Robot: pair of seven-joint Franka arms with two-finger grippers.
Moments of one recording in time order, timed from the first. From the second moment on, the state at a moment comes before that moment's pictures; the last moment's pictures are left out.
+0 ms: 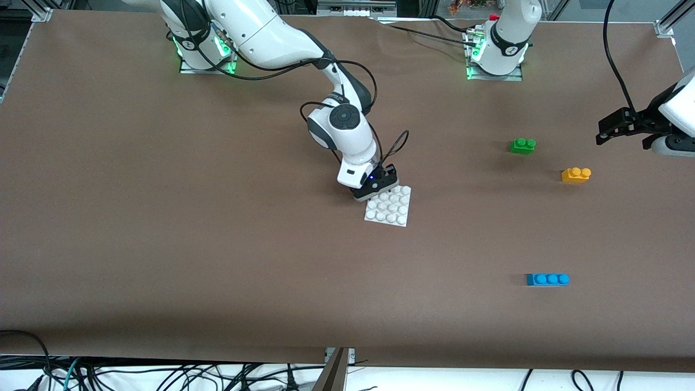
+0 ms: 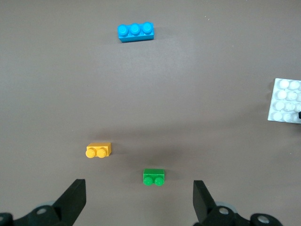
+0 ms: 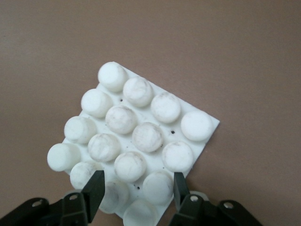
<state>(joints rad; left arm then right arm) -0.06 -0.03 0.13 -1.74 0.01 1.66 0.13 0.82 0.93 0.04 -1.38 -0.02 2.66 0.49</state>
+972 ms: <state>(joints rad) -0.06 -0.03 0.13 -1.73 0.01 1.66 0.13 0.52 0.89 0.01 -1.30 0.02 2.40 0.44</state>
